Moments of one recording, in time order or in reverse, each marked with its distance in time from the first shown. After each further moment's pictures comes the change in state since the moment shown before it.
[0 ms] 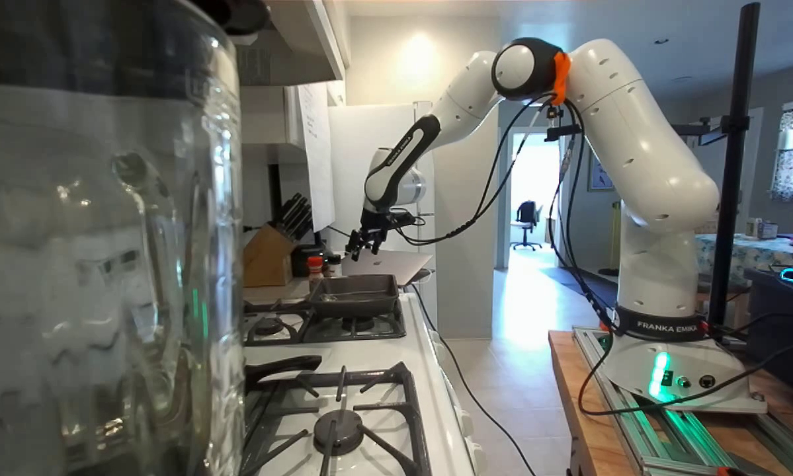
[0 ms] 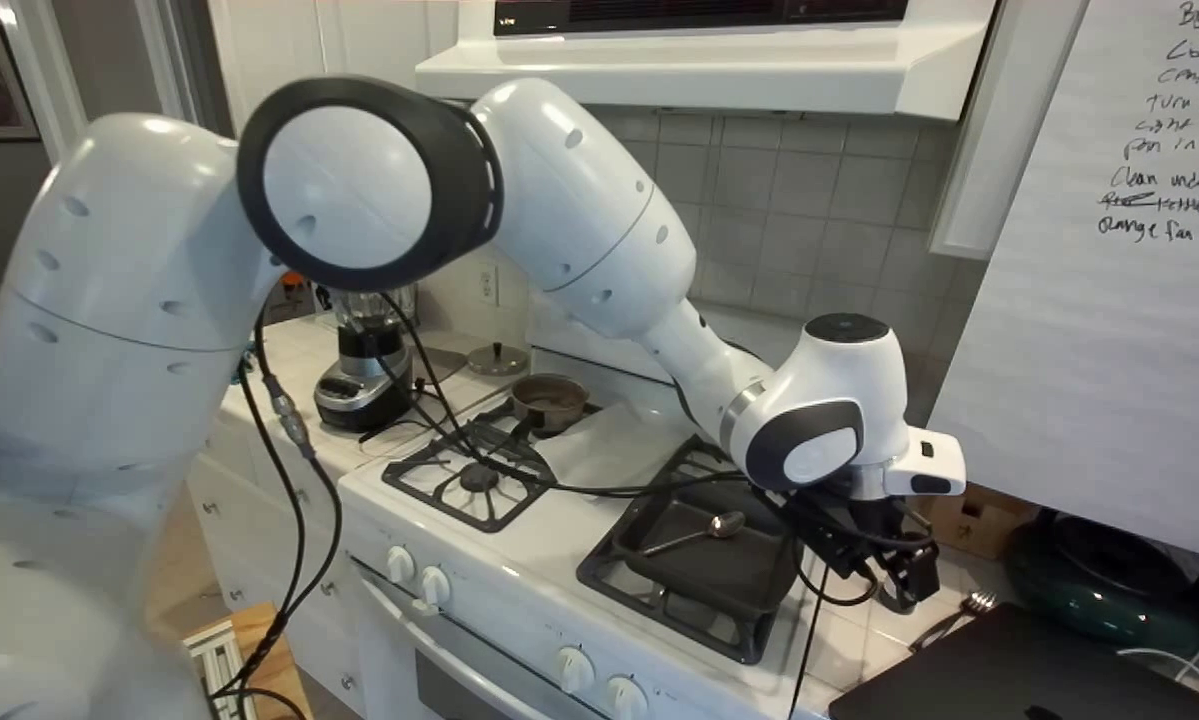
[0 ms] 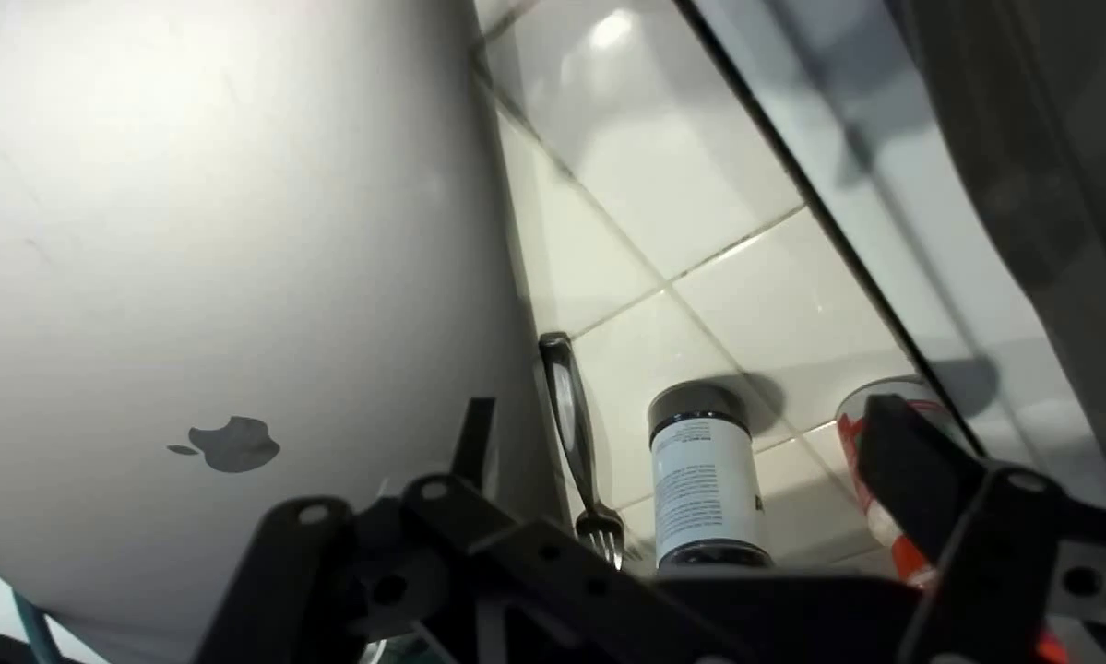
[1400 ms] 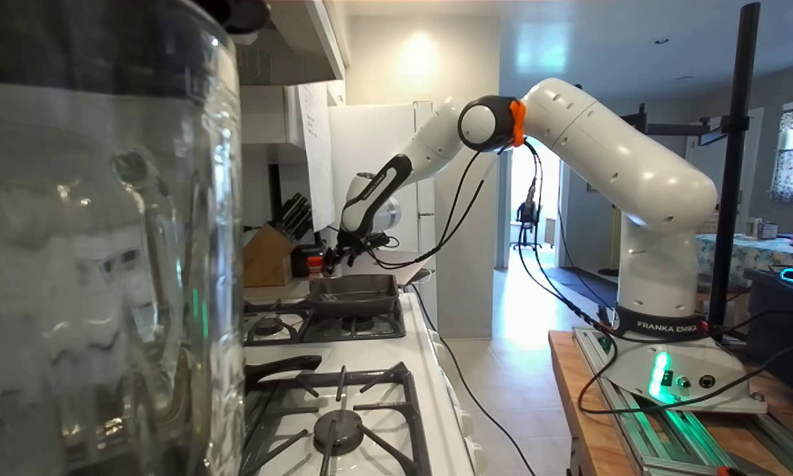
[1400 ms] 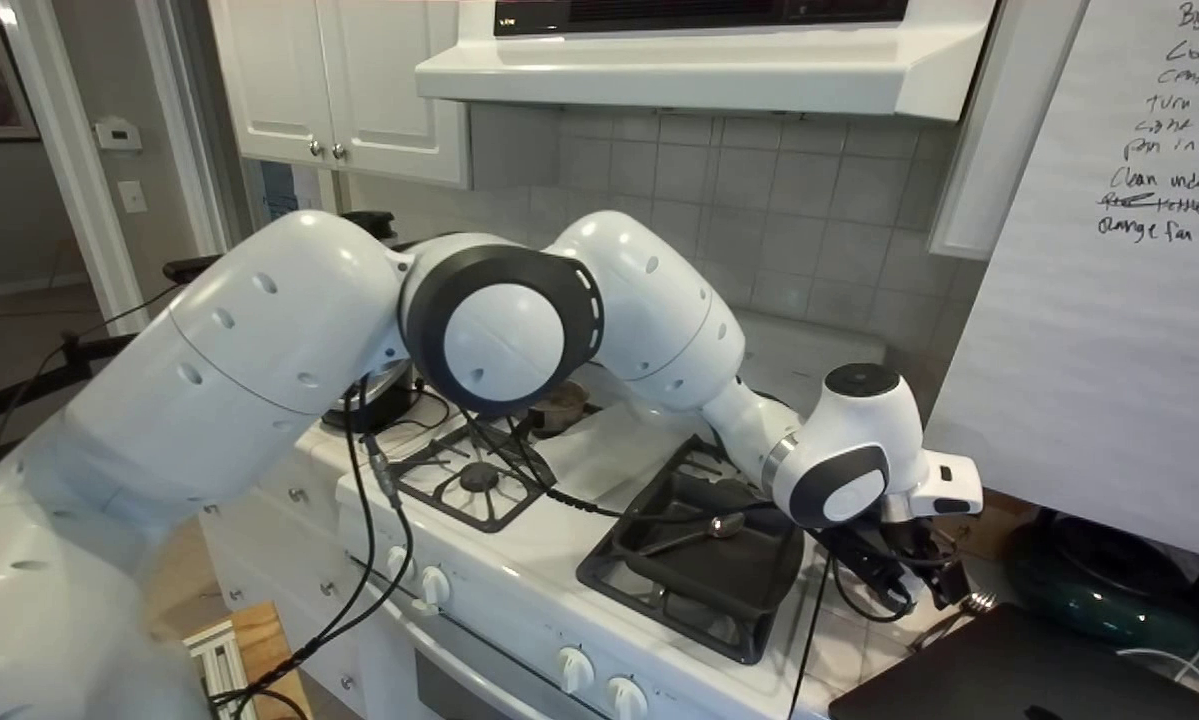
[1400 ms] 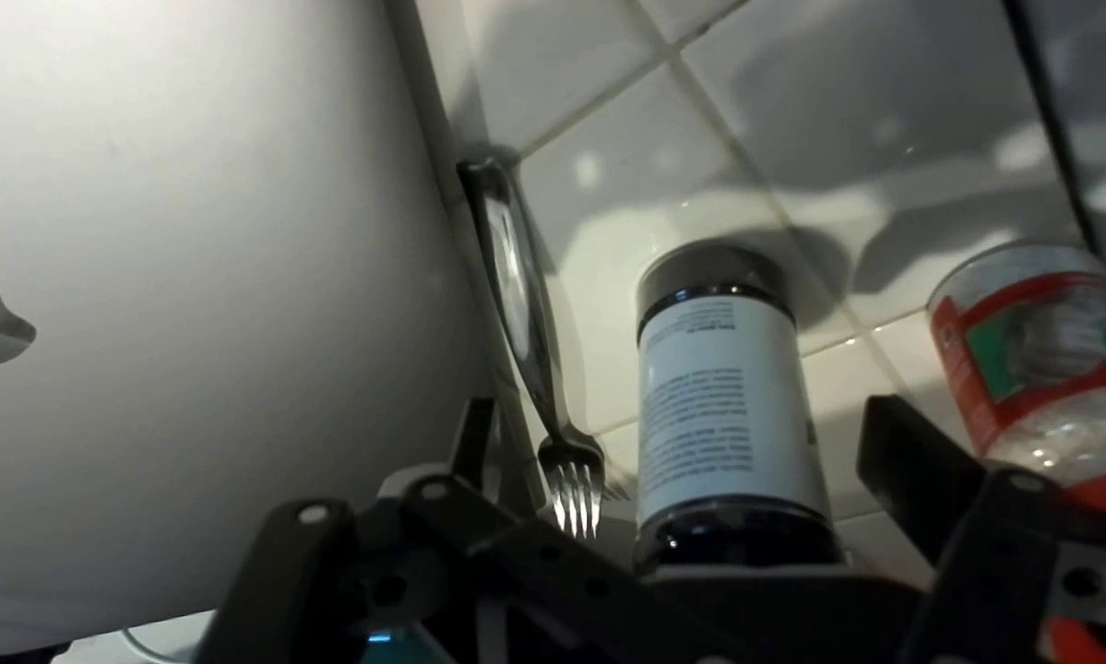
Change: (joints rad) arm -0.017 0.327 0.023 0.362 -0.001 0.081 0.042
